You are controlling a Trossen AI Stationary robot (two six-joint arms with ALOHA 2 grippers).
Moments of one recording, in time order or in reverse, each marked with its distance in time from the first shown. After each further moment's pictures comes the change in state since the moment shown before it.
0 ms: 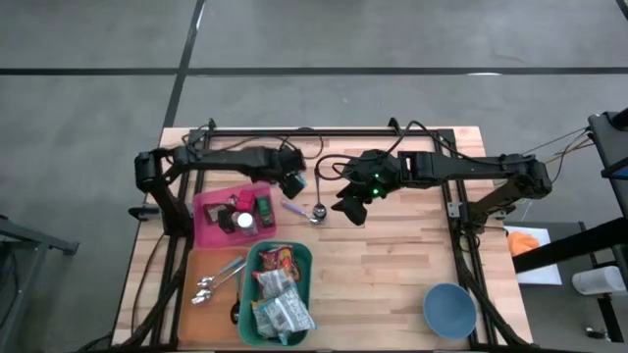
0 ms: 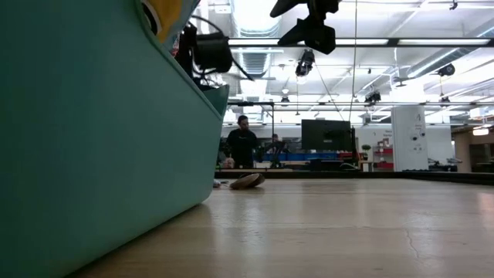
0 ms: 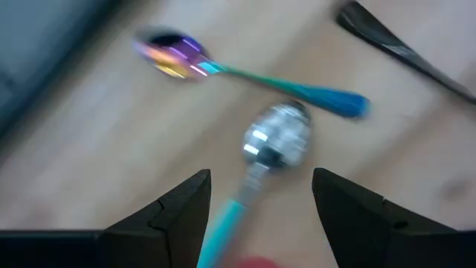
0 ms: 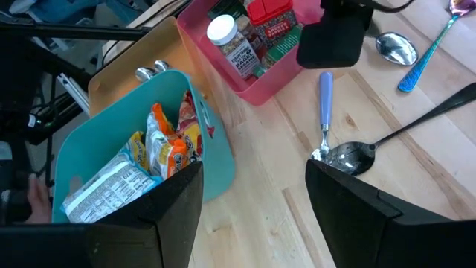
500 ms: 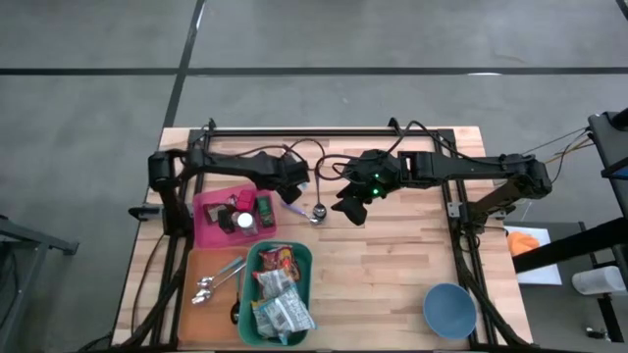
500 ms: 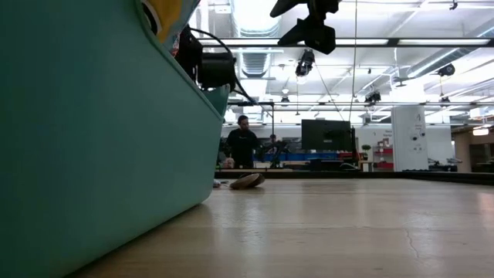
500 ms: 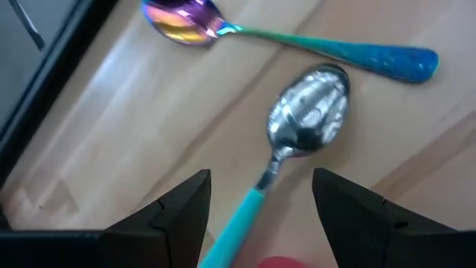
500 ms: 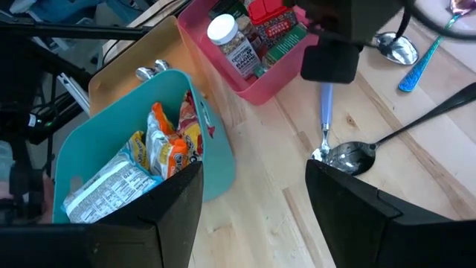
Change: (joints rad) left arm -0.042 0.101 -0.011 -0.035 -0.129 -0.034; right arm 0.000 0.000 0.000 0.000 -0.002 0.000
